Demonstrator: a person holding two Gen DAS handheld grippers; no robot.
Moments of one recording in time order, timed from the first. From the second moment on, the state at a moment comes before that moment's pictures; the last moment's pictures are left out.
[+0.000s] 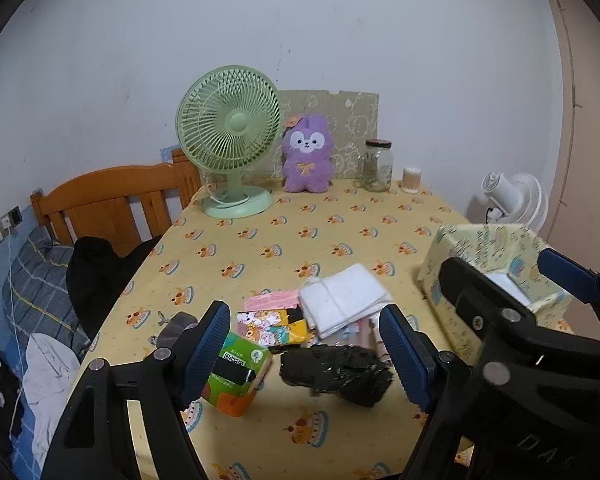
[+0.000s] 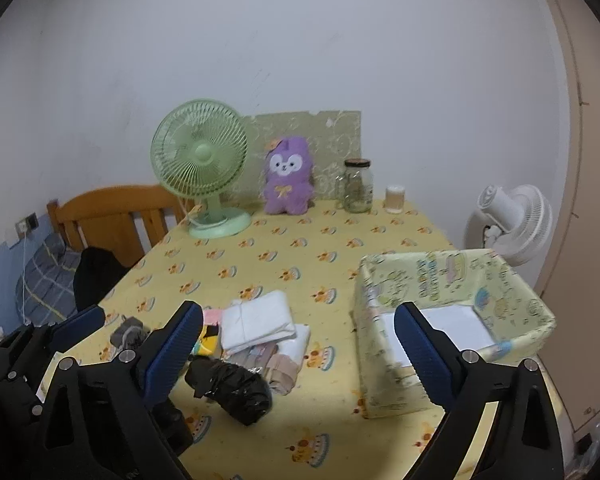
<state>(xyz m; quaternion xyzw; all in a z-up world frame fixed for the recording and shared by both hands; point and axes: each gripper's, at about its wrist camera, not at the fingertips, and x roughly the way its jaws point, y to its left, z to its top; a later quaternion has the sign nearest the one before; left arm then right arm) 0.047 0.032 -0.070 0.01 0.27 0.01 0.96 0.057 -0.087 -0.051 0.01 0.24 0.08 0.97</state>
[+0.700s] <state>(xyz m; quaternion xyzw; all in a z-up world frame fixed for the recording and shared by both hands) 0.071 0.053 -0.135 0.02 0.33 0.05 0.94 0.090 -0.042 -0.121 -0.02 0.31 0.12 0.94</state>
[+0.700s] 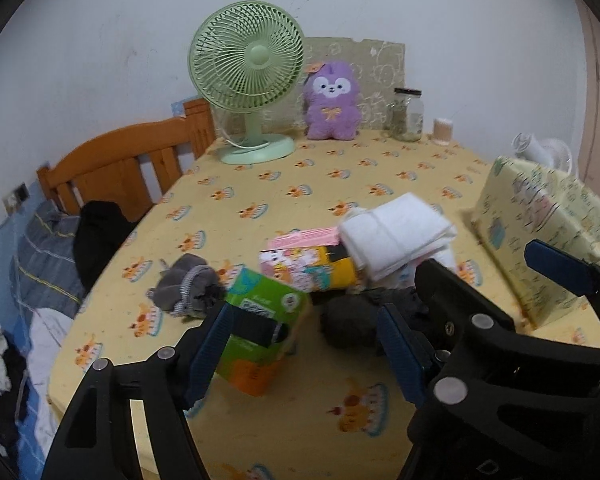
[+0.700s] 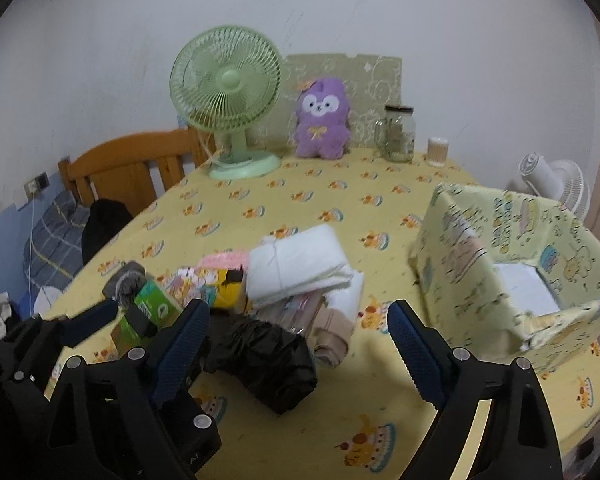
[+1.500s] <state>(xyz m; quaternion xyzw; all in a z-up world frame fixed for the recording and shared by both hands) 0.087 0.081 -0.169 0.03 0.37 0.07 0.93 0.111 -0.012 -0.157 -0.03 0.38 0.15 0.91</state>
